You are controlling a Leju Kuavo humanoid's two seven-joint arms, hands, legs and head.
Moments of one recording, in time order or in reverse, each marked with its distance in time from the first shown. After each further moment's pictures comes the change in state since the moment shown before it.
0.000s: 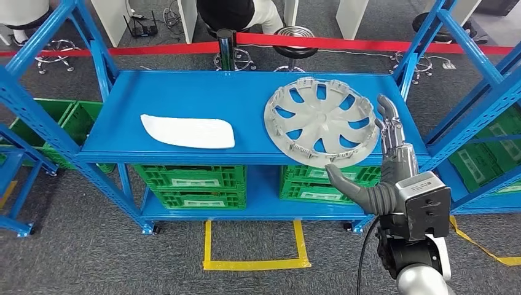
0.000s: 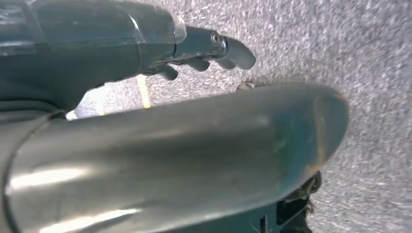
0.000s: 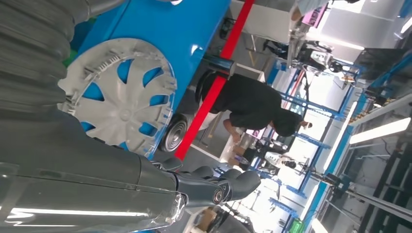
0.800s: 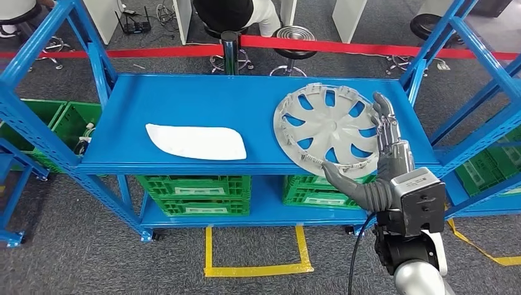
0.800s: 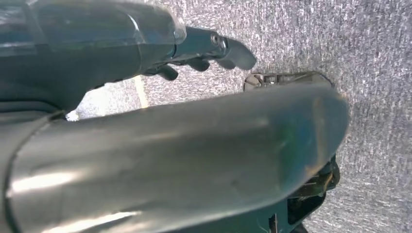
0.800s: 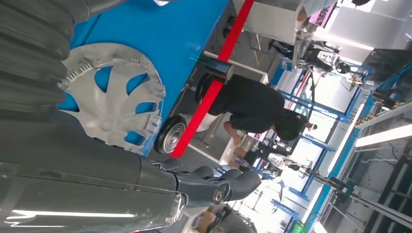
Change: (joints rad) left arm 0.000 0.003 -0.019 0.002 0.003 -0.001 -0.001; right arm -0.001 -0.003 -0.001 -0.001 0.001 -0.003 0.005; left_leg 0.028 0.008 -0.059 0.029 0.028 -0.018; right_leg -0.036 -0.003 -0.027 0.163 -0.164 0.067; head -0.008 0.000
